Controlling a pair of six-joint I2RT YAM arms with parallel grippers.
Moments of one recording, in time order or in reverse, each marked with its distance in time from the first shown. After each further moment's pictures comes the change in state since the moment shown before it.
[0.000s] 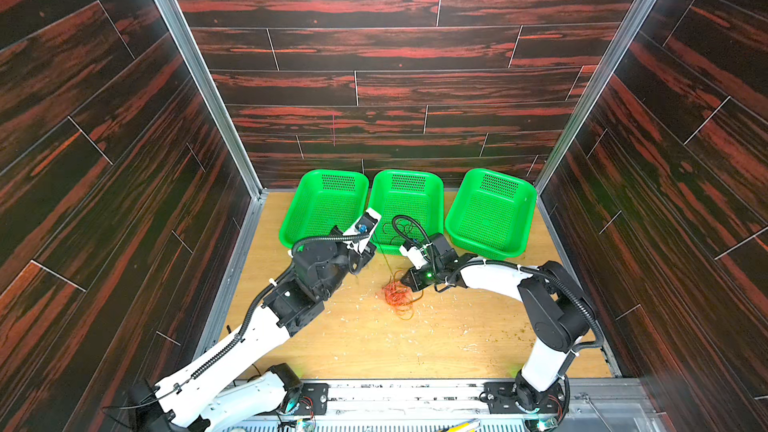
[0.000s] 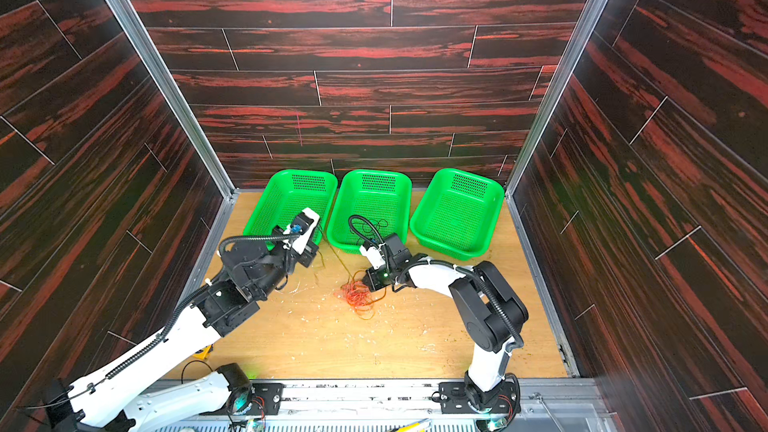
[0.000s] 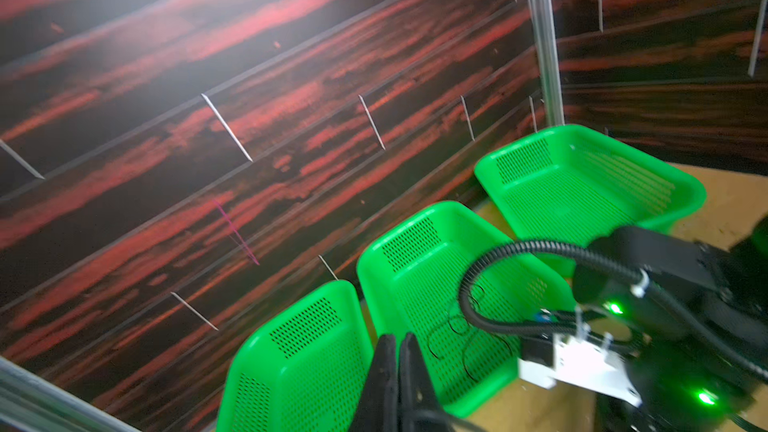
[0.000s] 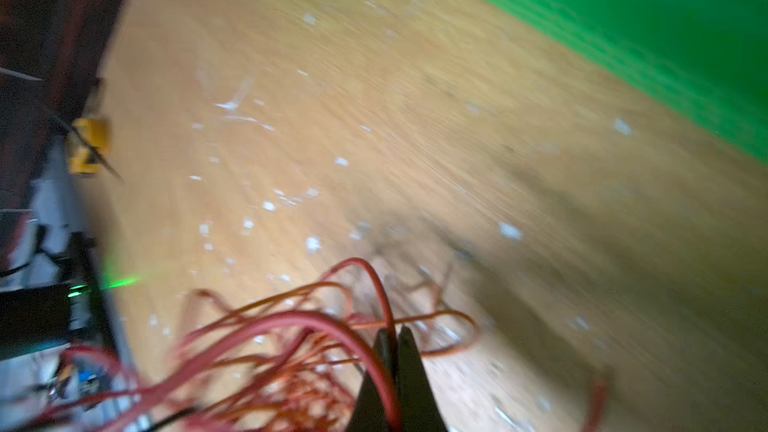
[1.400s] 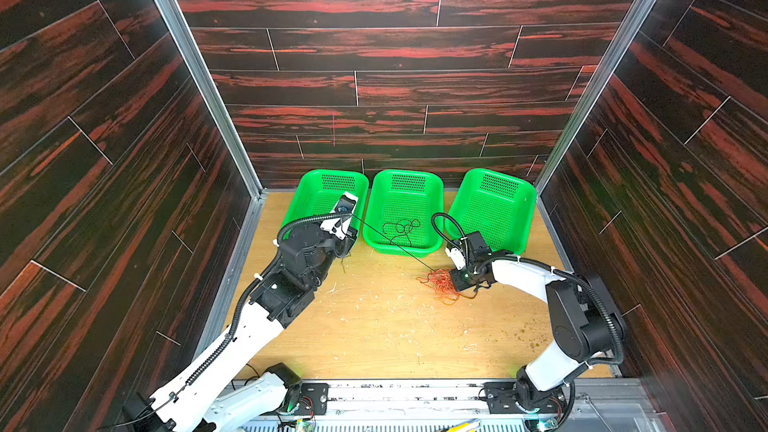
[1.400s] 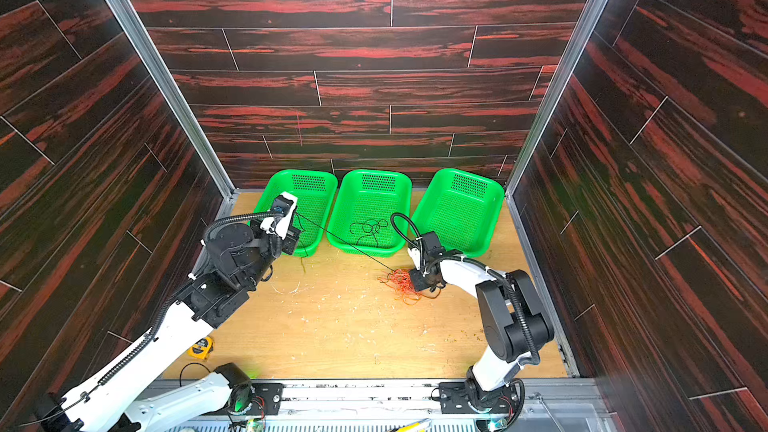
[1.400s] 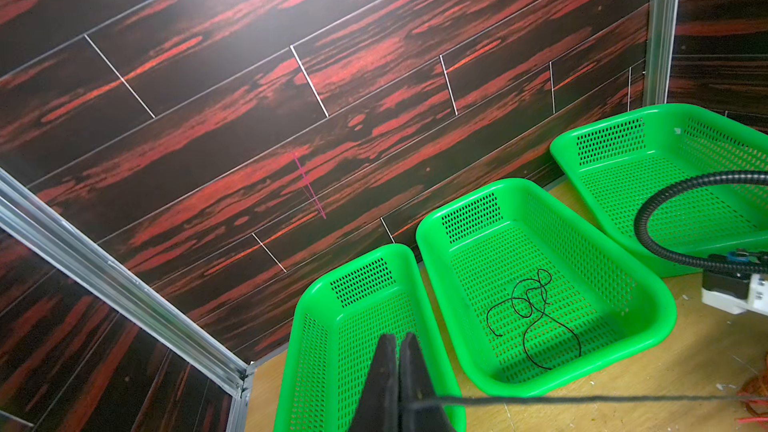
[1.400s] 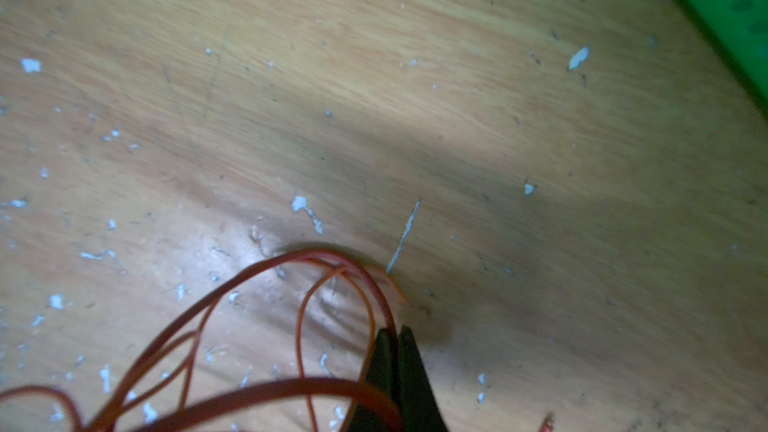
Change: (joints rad) left arm 0.147 -0.003 0.067 -0.114 -0.049 -0.040; right arm -0.255 -0.119 -0.099 -0.252 0.353 -0.255
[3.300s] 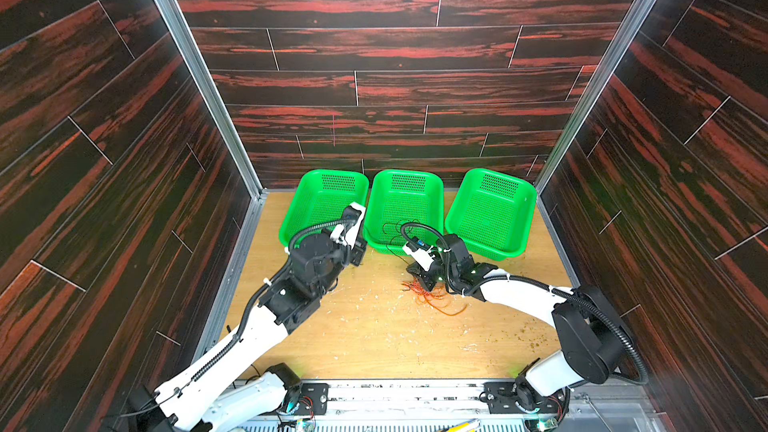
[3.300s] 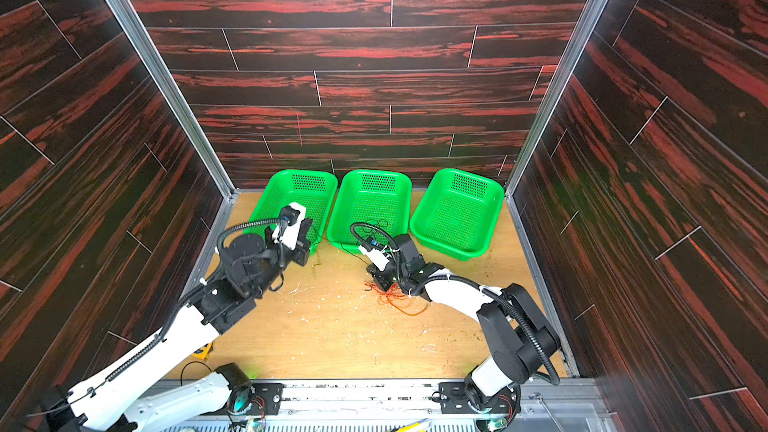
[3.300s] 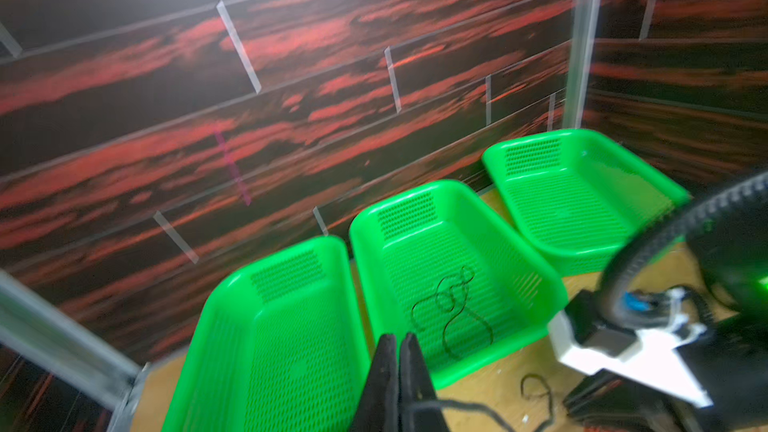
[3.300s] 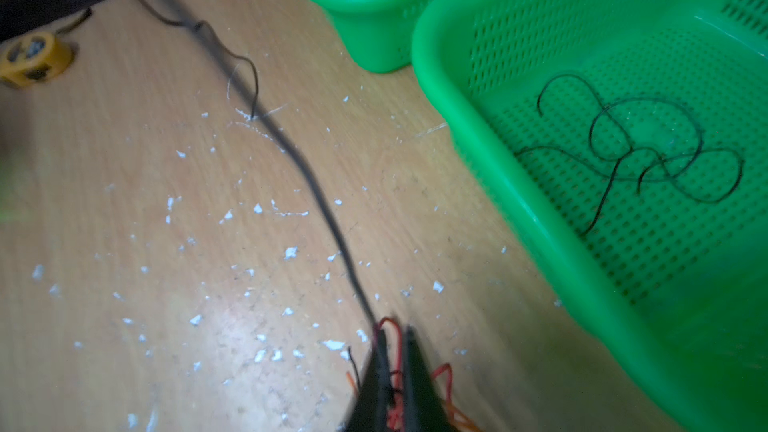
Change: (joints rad) left arm -0.072 -0.022 -0.122 0.050 0.044 -0.182; right arm 0.276 -0.100 -0.053 0.477 -0.254 -0.145
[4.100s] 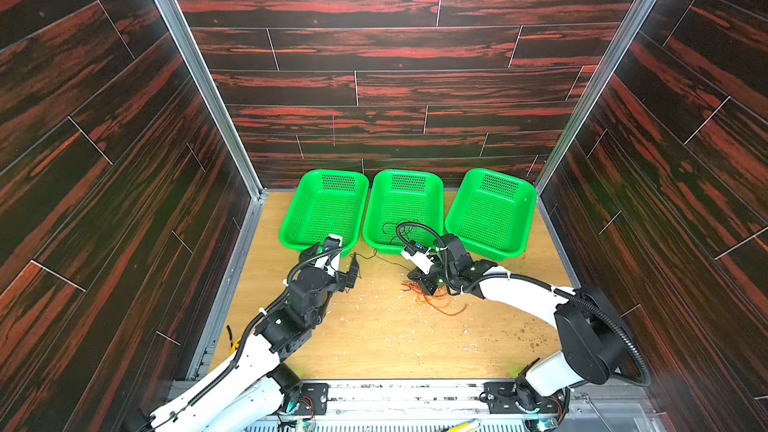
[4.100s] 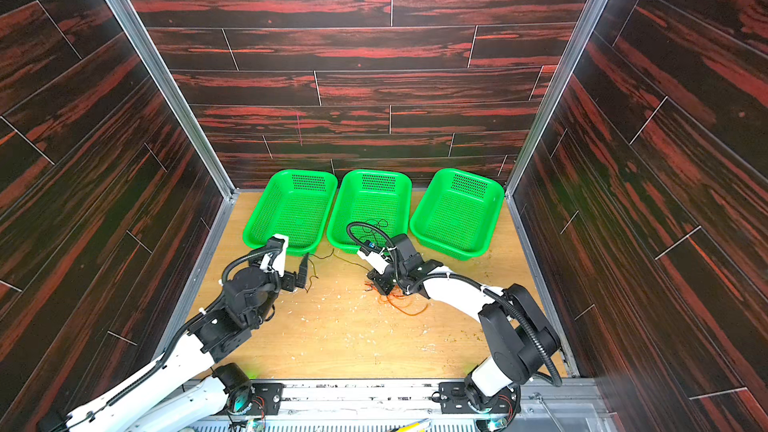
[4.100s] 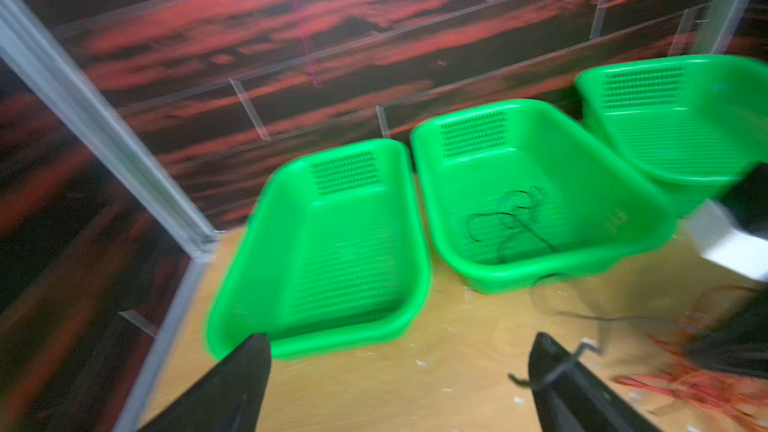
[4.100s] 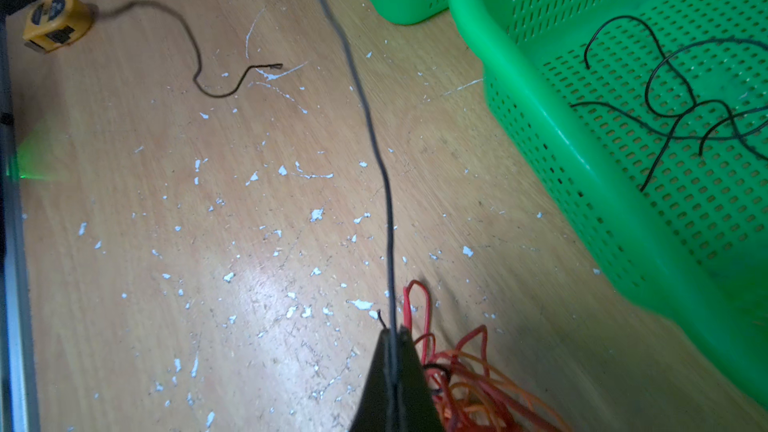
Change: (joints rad) left arm 0.000 -0.195 -0.304 0.006 -0.264 -0.077; right arm 0.010 -0.002 0.049 -0.179 -0.032 -0.013
